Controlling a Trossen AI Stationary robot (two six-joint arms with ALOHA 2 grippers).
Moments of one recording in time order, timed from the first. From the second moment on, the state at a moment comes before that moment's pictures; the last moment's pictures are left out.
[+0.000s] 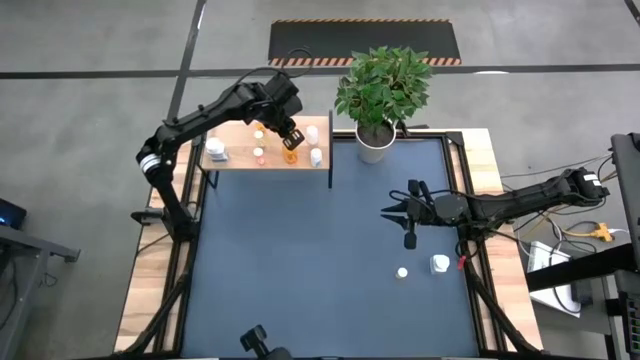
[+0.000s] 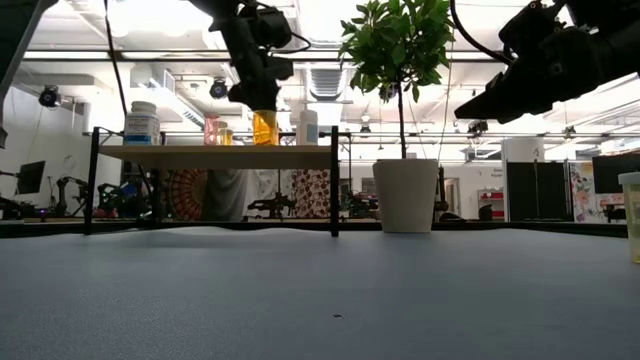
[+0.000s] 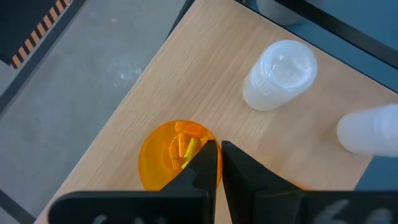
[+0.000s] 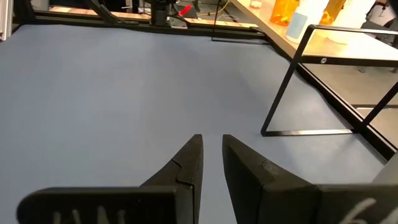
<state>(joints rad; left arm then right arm) 0.63 1.73 1.75 -1.02 -0.06 0.06 0.13 0.82 0.27 0.22 0.26 -0.03</state>
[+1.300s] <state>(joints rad) 0.60 1.63 1.78 -0.99 -0.03 0.11 0.13 0.82 0.27 0.22 0.26 -0.03</state>
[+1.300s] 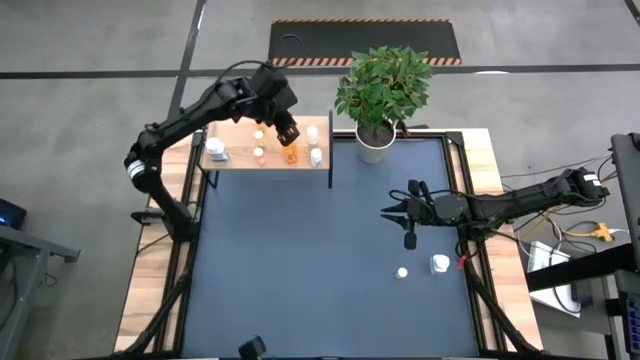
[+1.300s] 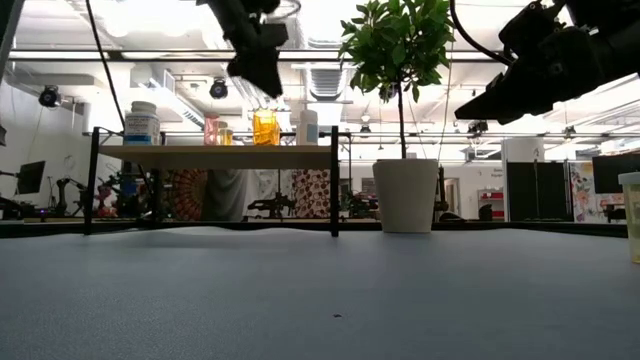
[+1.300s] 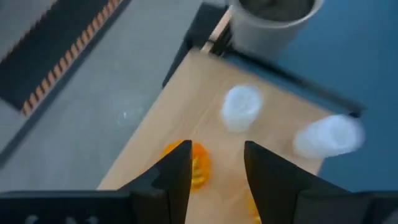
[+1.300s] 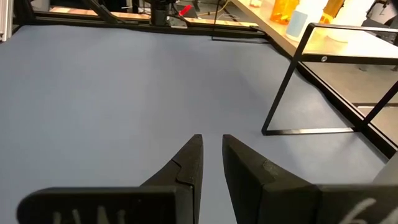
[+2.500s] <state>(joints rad) 0.48 1.79 1.76 -0.92 -0.20 0.19 0.13 0.82 0.27 0.21 0.26 -0.03</state>
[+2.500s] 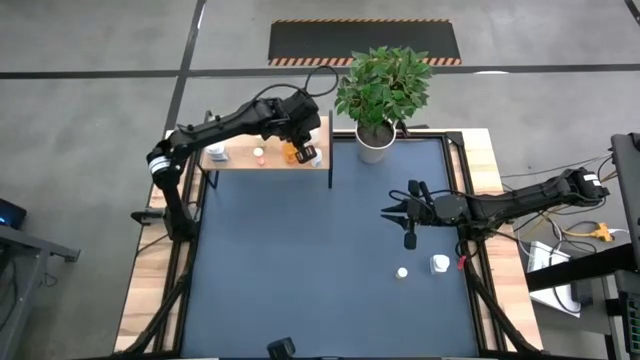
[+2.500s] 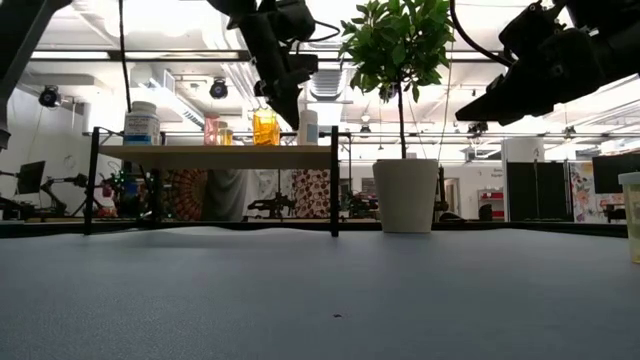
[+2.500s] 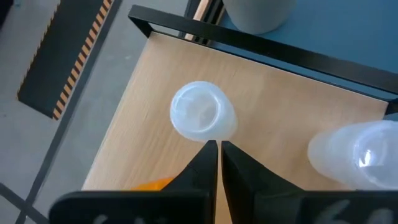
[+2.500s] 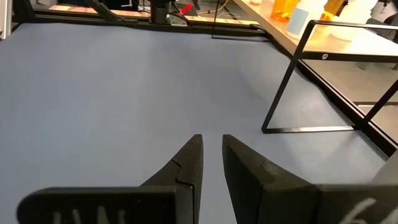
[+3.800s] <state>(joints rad) -0.02 1.62 1.58 -0.63 -0.19 0.24 0.13 0.82 0.27 0.23 0.26 0.00</state>
